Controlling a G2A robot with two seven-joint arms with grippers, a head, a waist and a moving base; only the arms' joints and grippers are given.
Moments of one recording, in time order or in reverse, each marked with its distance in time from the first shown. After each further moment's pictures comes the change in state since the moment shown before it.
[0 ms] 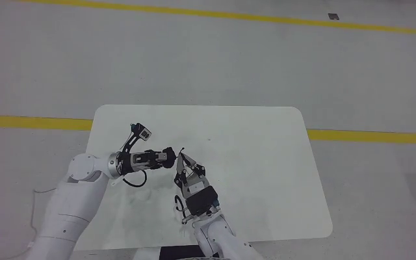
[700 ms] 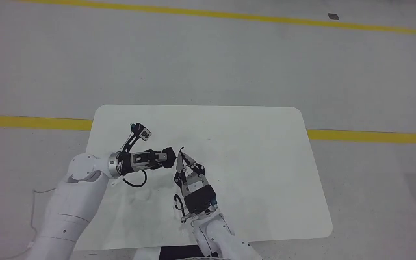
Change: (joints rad) left arm 0.000 0.000 0.000 0.000 0.000 0.000 0.000; right arm 0.011 -0.009 -0.004 0.021 0.002 0.021 0.004
